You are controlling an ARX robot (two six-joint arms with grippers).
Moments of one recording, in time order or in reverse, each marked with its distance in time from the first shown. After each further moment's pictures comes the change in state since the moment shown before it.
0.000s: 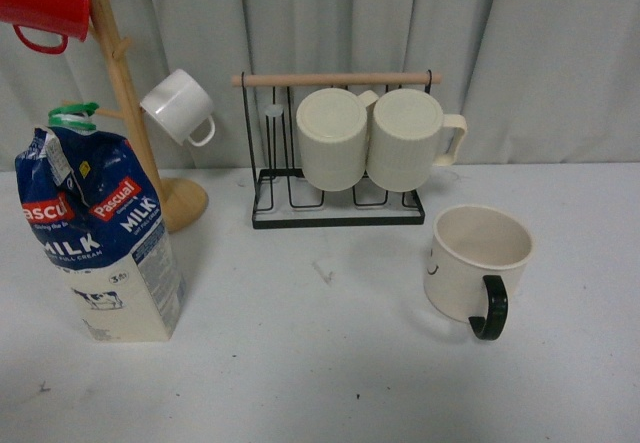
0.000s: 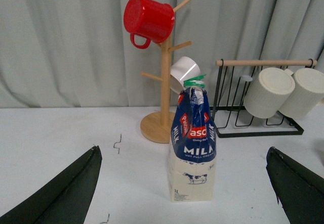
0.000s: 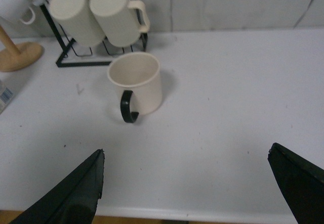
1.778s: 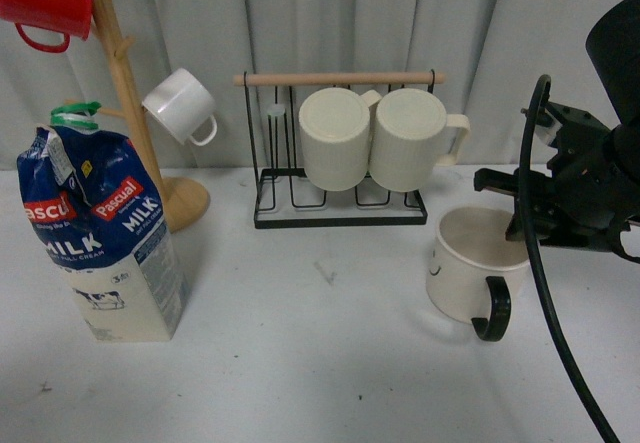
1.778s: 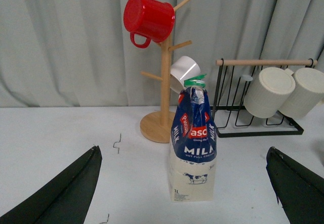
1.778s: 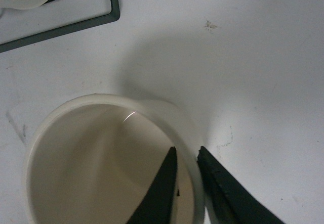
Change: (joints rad) left arm 0.000 0.000 0.000 0.000 0.002 0.000; right arm 0.238 1.905 1.206 -0.043 0.132 0.327
